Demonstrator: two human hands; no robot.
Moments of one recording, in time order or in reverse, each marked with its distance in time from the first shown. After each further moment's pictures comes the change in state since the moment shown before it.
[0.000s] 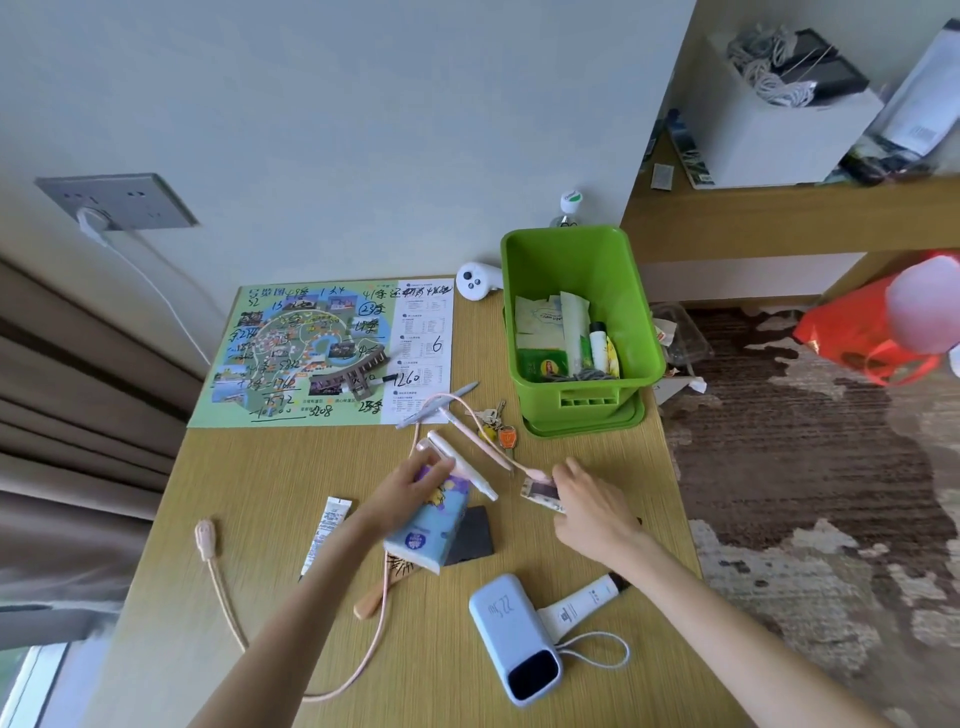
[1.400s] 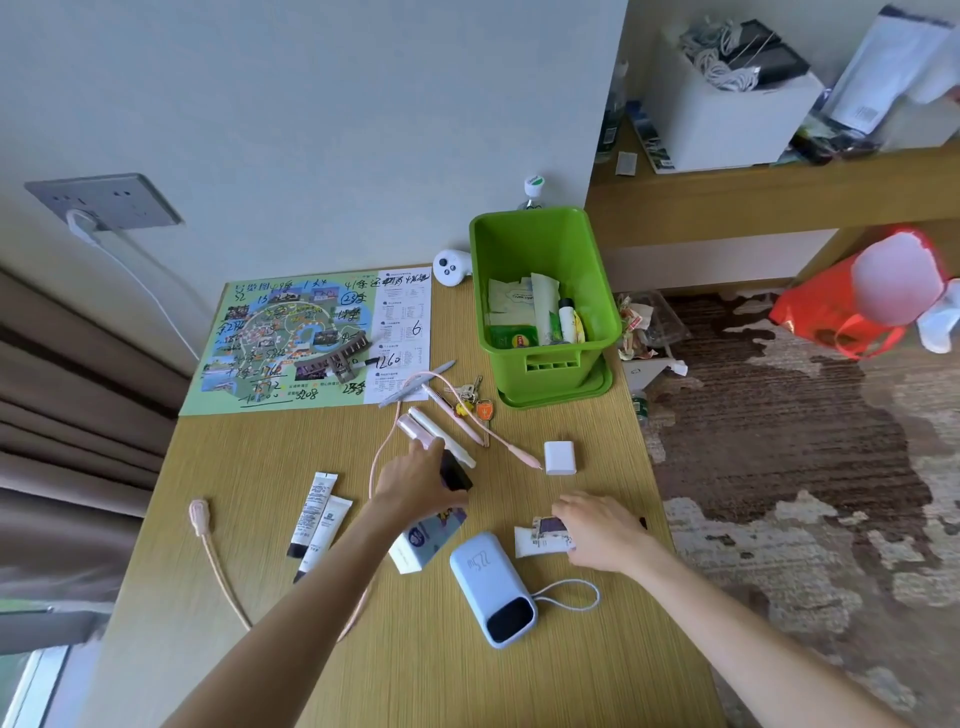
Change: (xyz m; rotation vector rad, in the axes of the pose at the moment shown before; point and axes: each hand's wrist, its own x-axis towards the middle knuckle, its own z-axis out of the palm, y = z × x) left_hand -0.020 0.022 0.055 0.990 0.149 -0.010; right_hand -0.060 0.040 0.040 -0.127 -0.175 -0.177
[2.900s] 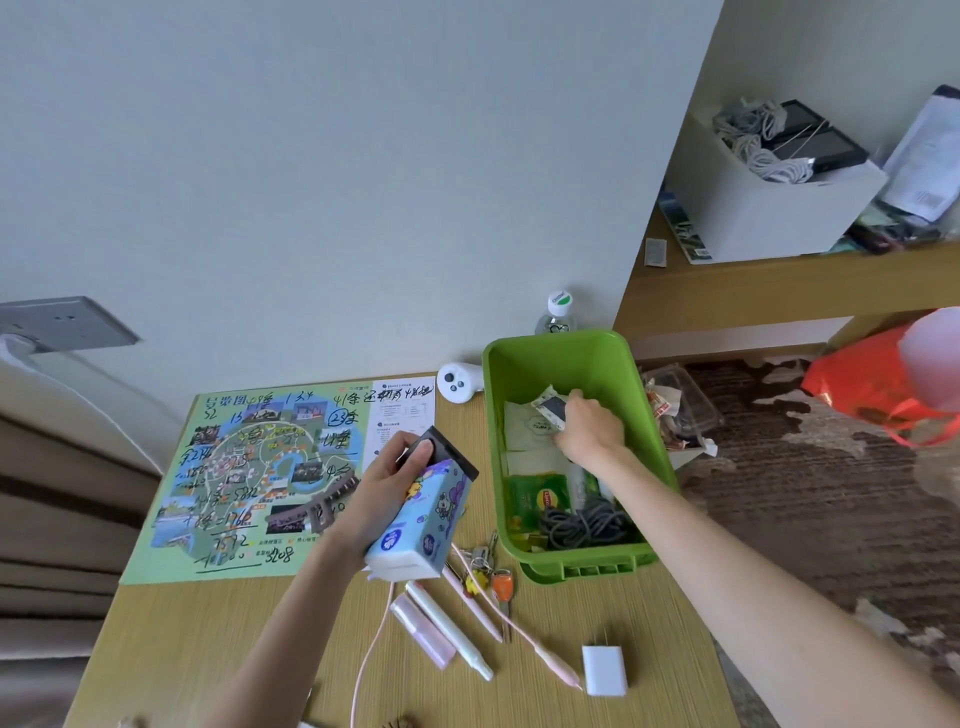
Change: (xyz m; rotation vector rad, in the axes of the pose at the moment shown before) left_hand 0.141 -0.027 -0.141 -1.414 -0.054 -0.035; right_hand 0.238 0.085 -0.208 0.289 0.310 0.541
